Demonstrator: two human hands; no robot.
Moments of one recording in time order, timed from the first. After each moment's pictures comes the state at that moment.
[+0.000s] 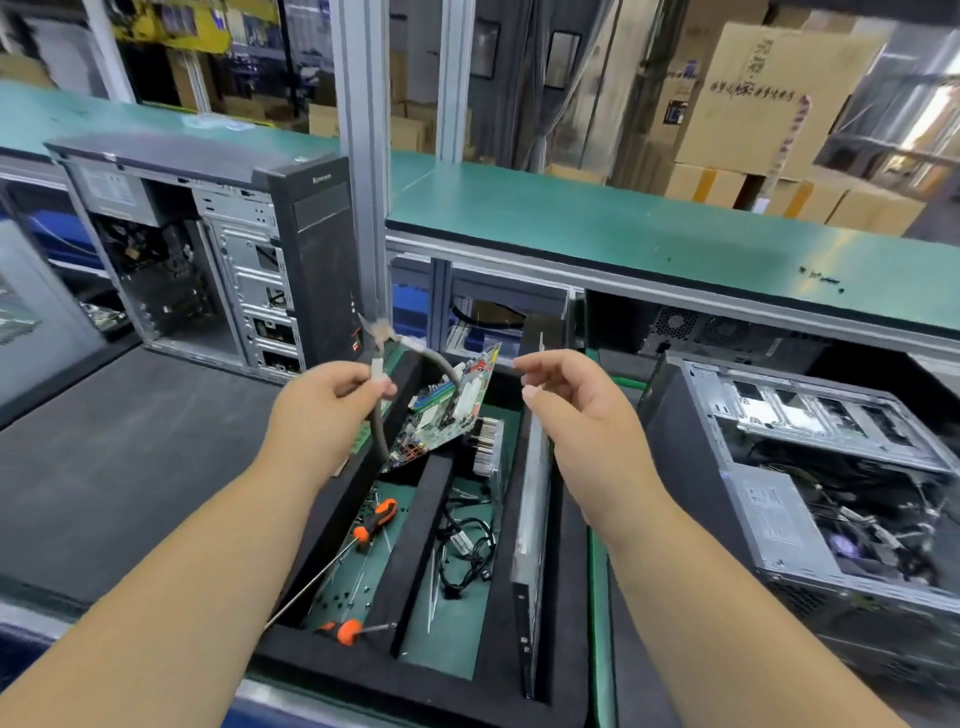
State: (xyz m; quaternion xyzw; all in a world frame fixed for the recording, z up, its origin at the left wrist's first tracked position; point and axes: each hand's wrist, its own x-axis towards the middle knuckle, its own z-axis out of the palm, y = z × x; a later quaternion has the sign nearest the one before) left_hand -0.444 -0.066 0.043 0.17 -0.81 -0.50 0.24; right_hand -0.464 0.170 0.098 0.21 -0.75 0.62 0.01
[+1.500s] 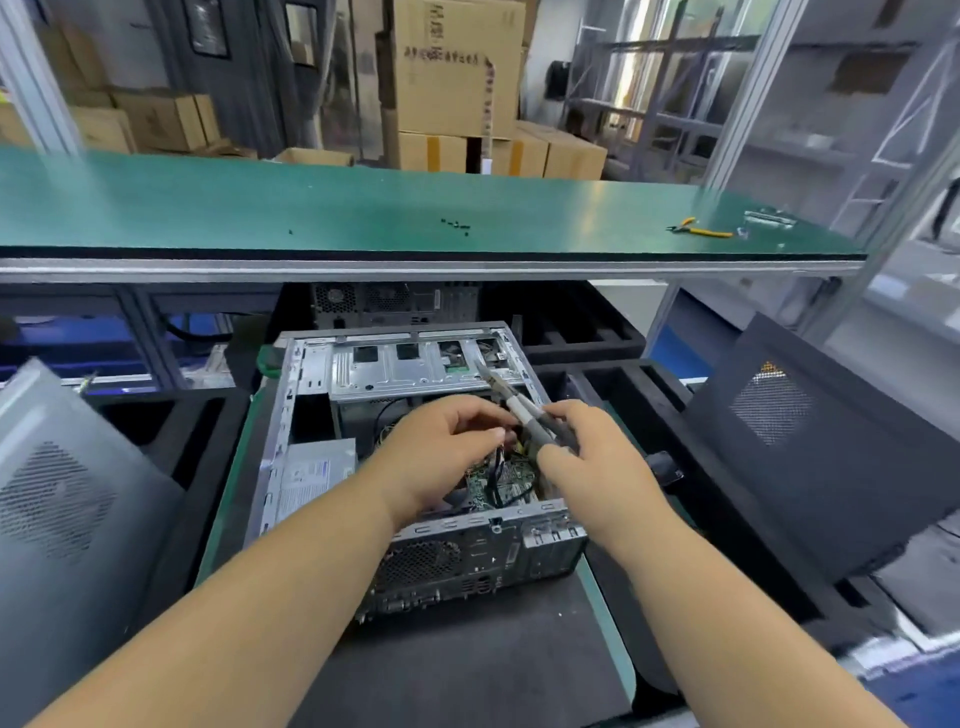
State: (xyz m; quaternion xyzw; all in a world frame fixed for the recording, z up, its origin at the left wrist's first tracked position) left_hand -0.553 0.468 0.060 -0.14 -0.78 -0.60 -0.11; right_hand -0.510 0.645 0.064 -0.03 -0.91 0.40 0.08
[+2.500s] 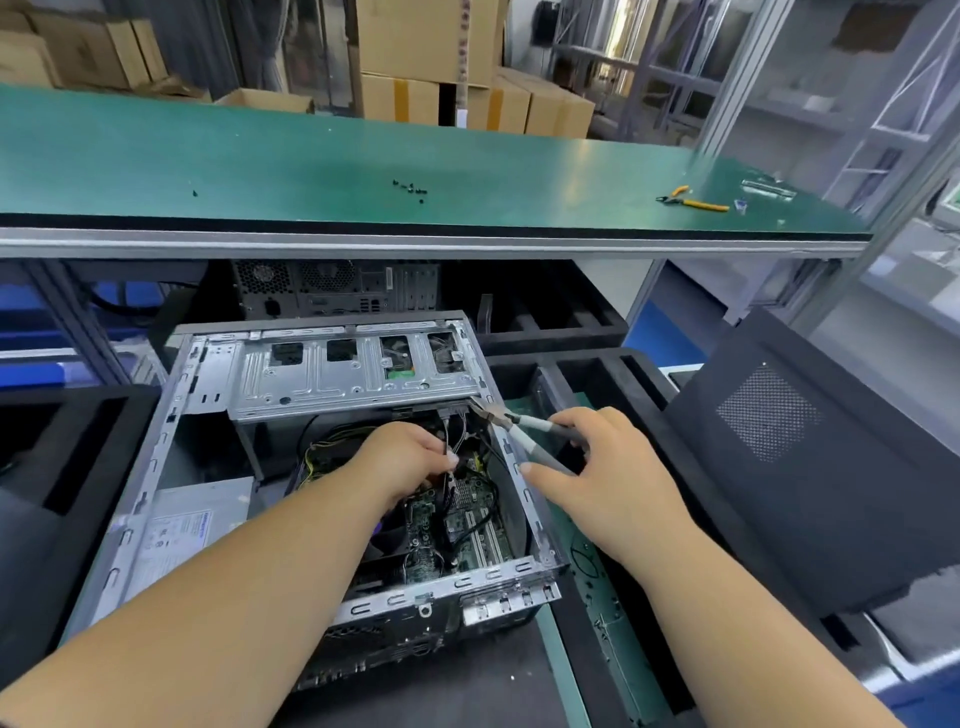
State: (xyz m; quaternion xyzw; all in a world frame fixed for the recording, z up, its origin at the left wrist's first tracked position) left_hand -0.676 0.523 -0.022 0.04 -0.85 -0.49 -0.20; right_hand -0.580 0.724 0.039 -0.04 -0.96 0.25 0.08
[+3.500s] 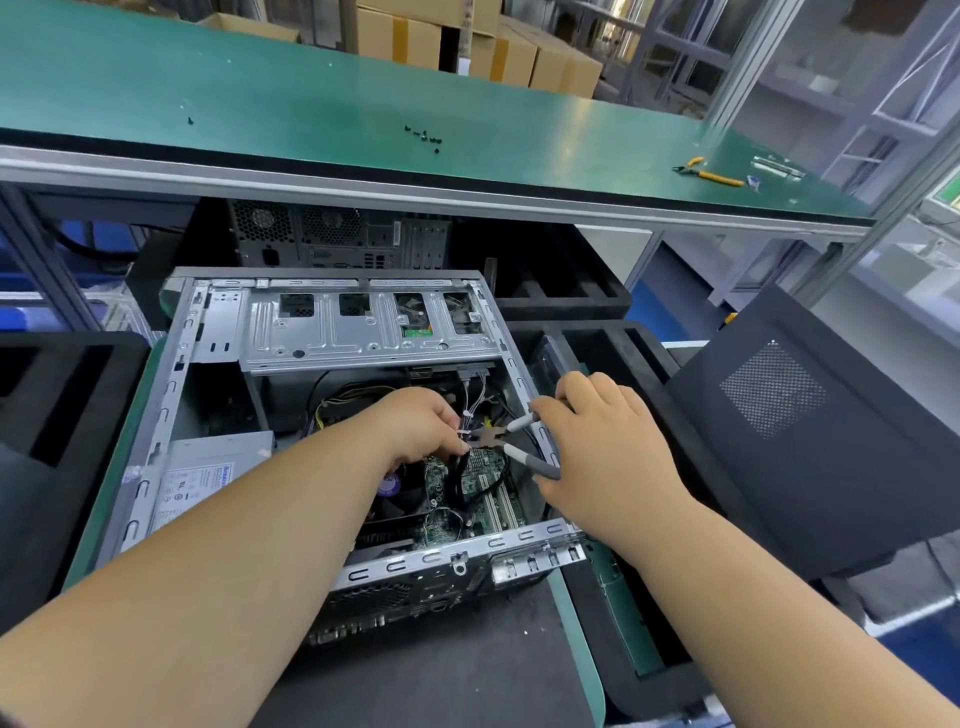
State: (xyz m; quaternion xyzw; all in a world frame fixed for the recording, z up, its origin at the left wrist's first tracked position) left_hand -0.683 0.504 -0.026 -0.06 -0.87 -0.42 -0.25; right_hand -0.577 0.684 0.041 0.10 -0.98 -0.13 0.07
